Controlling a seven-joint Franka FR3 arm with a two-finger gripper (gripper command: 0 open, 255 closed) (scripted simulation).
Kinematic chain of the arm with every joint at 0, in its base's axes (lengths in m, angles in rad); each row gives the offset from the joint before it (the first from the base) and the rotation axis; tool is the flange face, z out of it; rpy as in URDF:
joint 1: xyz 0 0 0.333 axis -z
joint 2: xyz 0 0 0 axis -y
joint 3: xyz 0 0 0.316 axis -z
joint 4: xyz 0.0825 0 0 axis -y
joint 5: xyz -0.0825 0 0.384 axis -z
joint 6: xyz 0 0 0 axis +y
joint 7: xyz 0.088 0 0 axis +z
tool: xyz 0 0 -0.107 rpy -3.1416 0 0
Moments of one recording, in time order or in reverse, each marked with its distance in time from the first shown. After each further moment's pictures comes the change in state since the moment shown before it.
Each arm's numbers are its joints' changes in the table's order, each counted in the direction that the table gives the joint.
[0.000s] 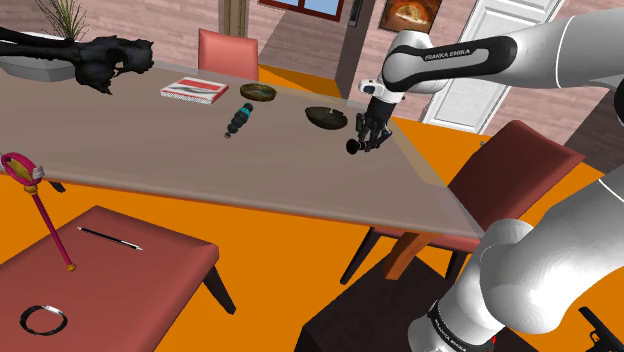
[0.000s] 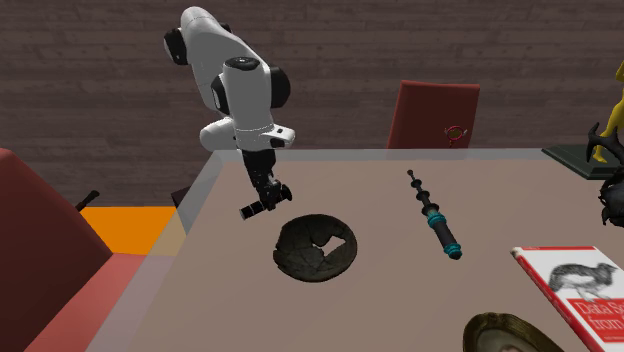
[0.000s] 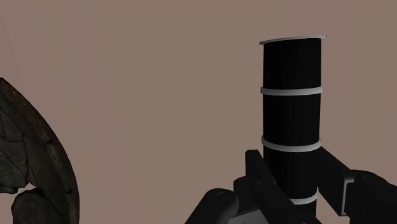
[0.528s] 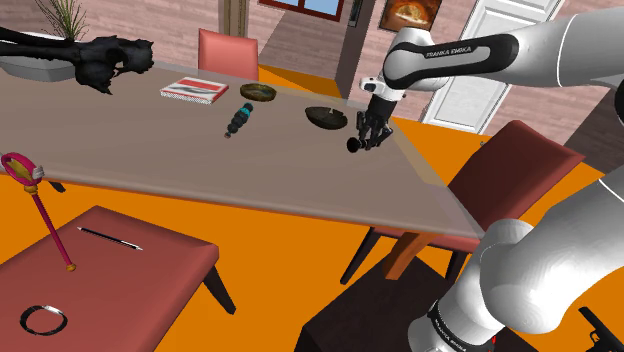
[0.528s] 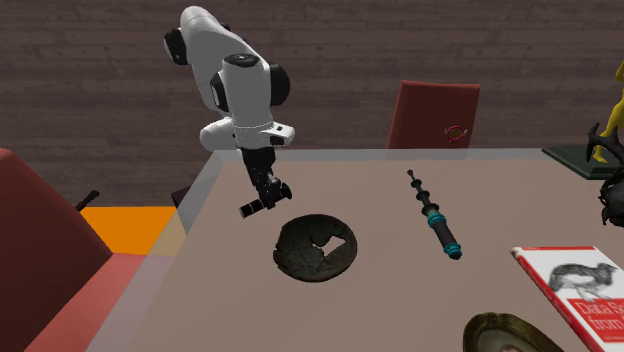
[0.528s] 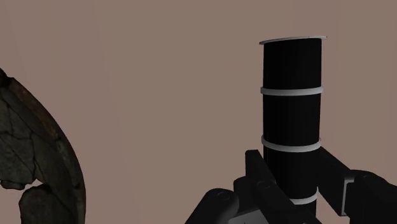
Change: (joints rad) arm 0.002 0.001 -0.002 0.014 -0.001 0.016 0.002
